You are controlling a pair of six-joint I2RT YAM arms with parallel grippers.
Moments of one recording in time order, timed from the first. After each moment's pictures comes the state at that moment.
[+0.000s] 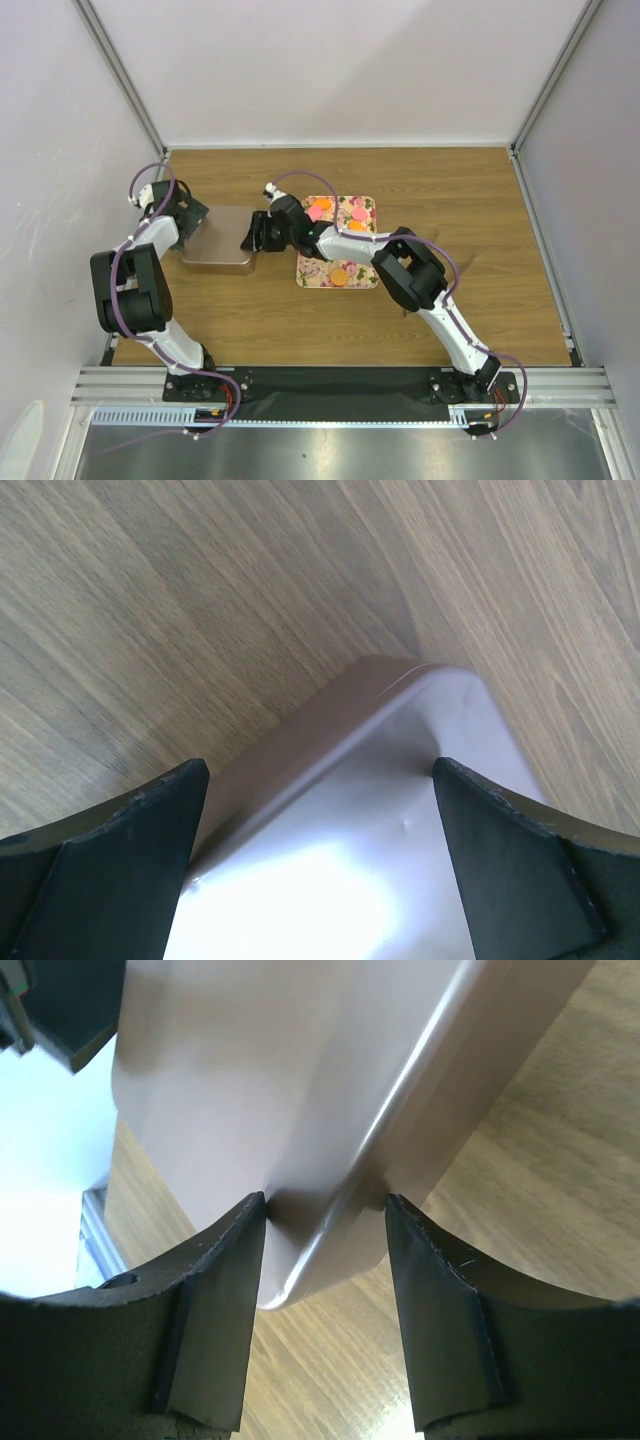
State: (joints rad) left arm 0.20 1.68 1.02 -0.22 -0.20 -0.75; right arm 0.91 2.37 1.80 0.06 -0.18 0.76
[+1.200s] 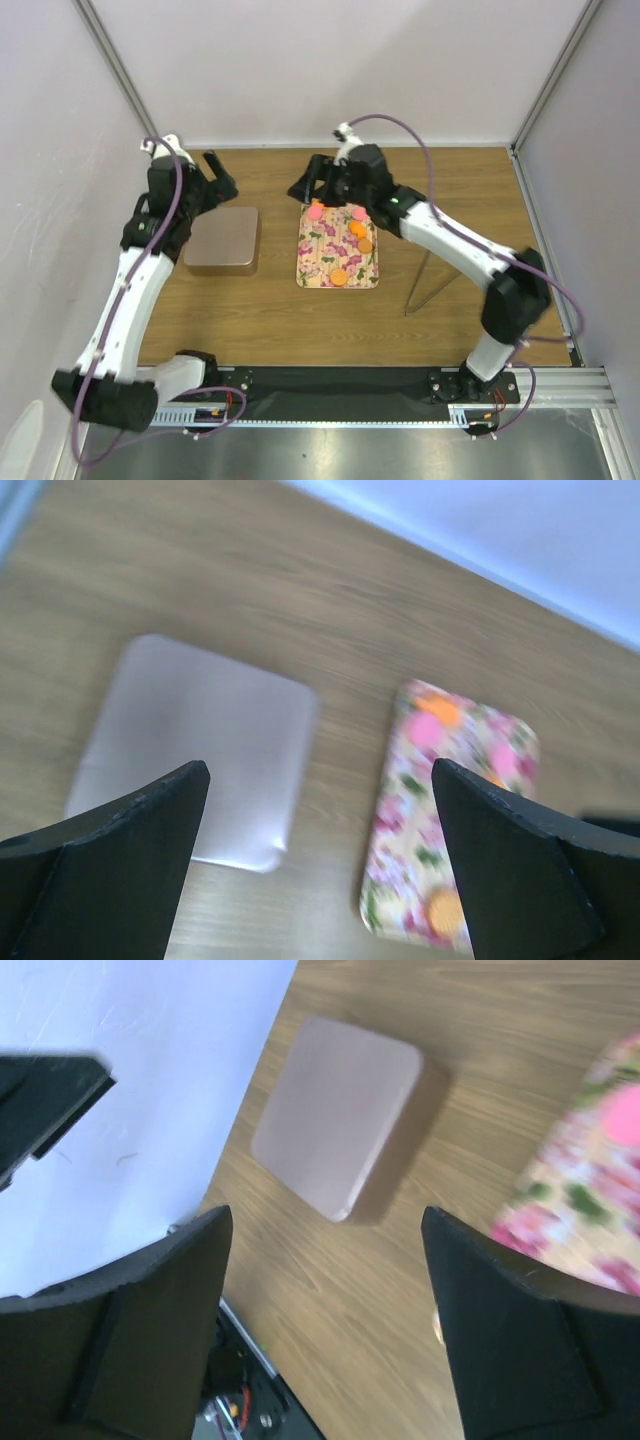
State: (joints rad) left arm -0.10 1.17 1.25 -0.57 -0.20 -0.48; right arm 0.71 1.79 1.55 -0.10 -0.23 0.69
